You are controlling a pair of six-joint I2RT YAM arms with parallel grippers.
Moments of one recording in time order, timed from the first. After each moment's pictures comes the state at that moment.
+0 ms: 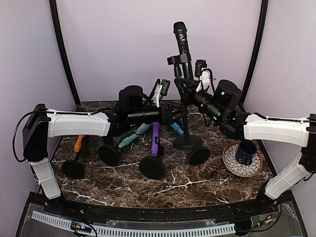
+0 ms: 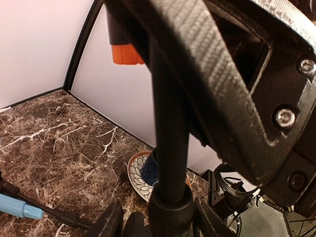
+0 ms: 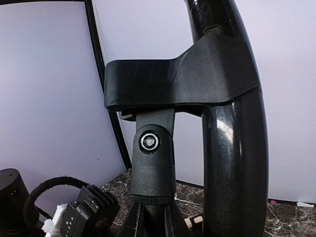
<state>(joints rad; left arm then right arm) -0.88 1.81 1.31 0.42 0.42 -0.46 0.85 1.45 1.04 0.61 0.13 0.17</state>
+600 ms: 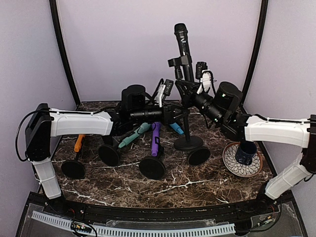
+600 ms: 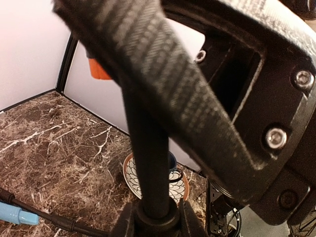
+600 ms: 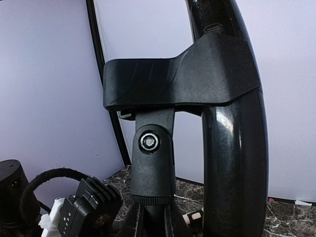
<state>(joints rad) -0.89 1.84 1.35 0.42 0.45 -0.42 0.85 1.43 1.01 0.61 0.13 0.16</state>
